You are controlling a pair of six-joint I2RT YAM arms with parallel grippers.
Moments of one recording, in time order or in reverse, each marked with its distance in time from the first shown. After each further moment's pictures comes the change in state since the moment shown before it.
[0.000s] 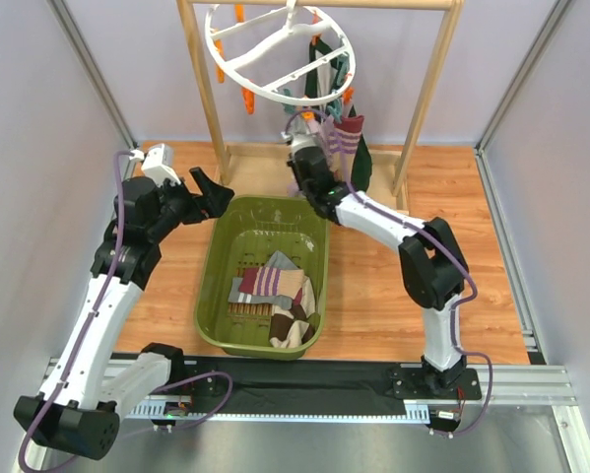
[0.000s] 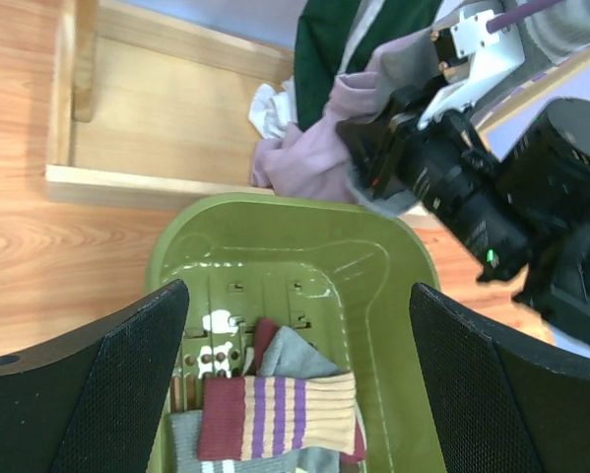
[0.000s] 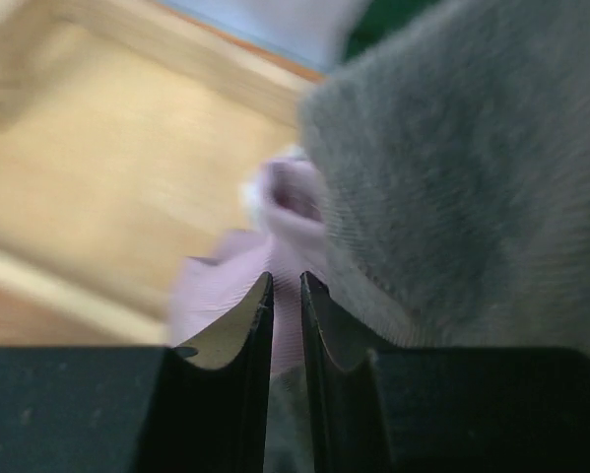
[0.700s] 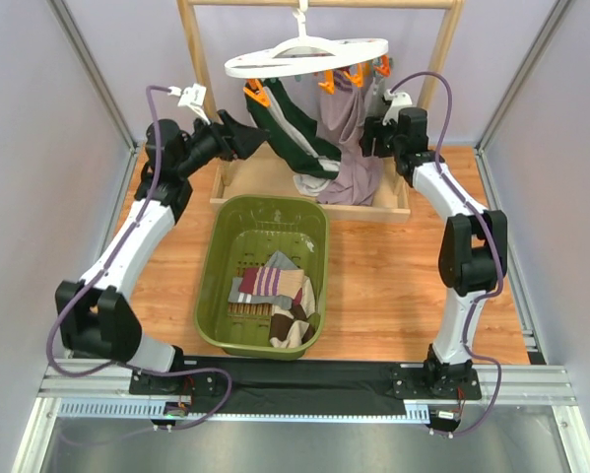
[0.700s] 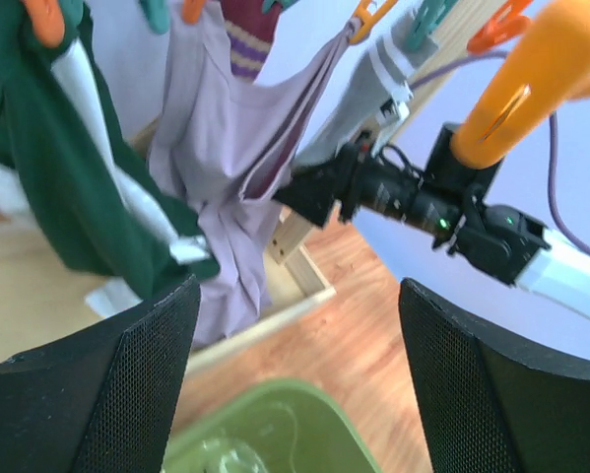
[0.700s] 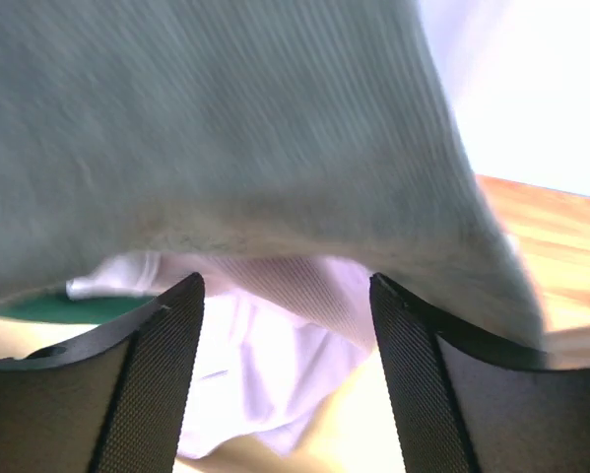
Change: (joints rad) left arm -0.005 0.468 0.222 0.578 0.362 -0.117; right arm -0.553 -0.045 0.025 -0.060 -0.551 0.099
